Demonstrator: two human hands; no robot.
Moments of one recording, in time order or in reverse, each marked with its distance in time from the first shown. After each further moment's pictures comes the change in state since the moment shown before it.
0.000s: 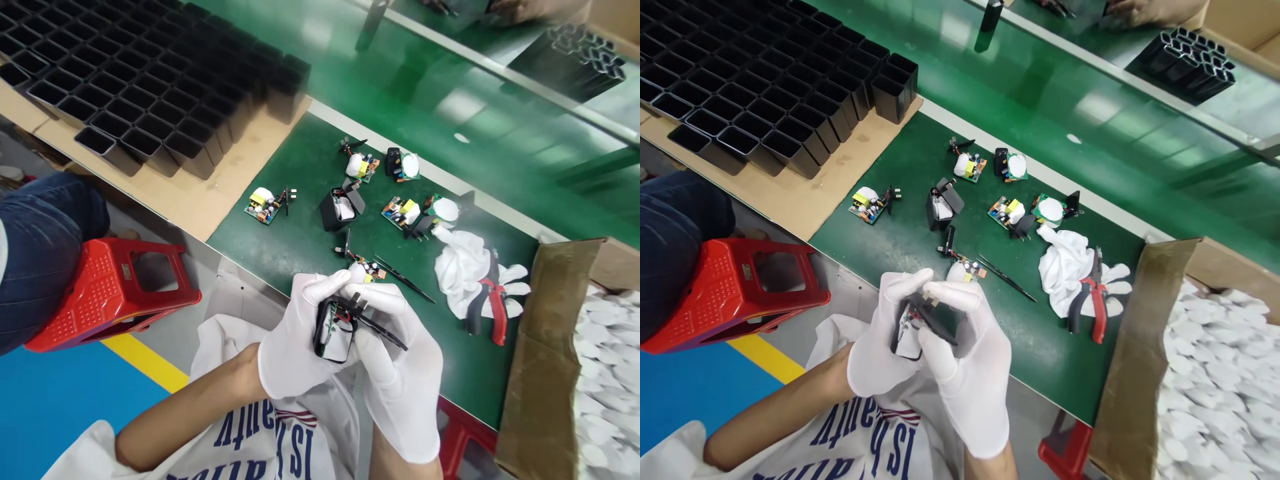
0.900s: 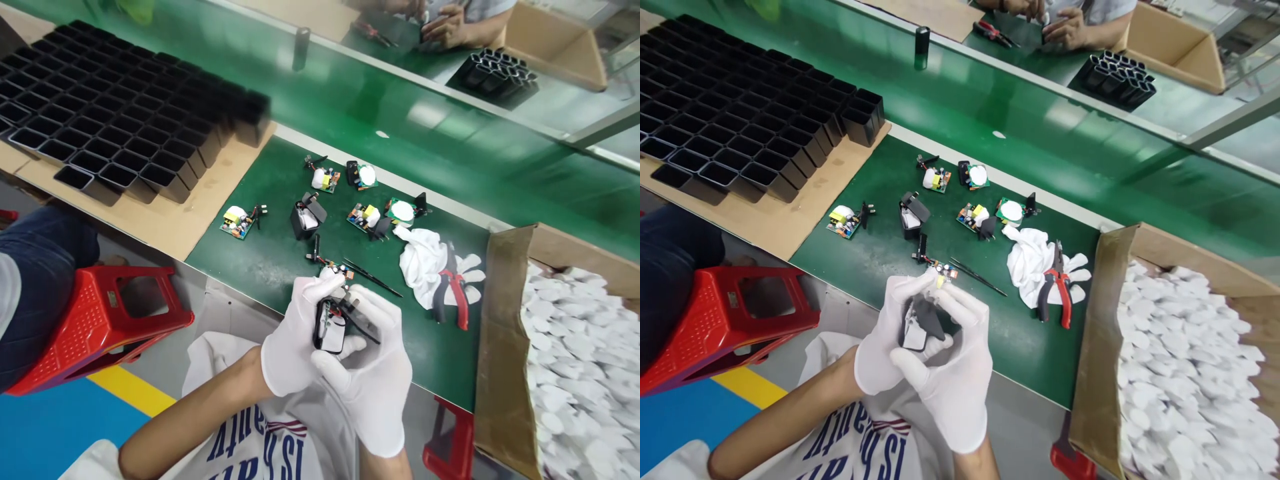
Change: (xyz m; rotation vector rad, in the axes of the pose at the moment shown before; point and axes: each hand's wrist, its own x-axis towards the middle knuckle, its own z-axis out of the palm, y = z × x) left_hand 0.004 -0.003 0.032 -0.099 -0.100 -0.066; right_hand -0.025 0.017 -0.014 -0.230 0.180 -0.107
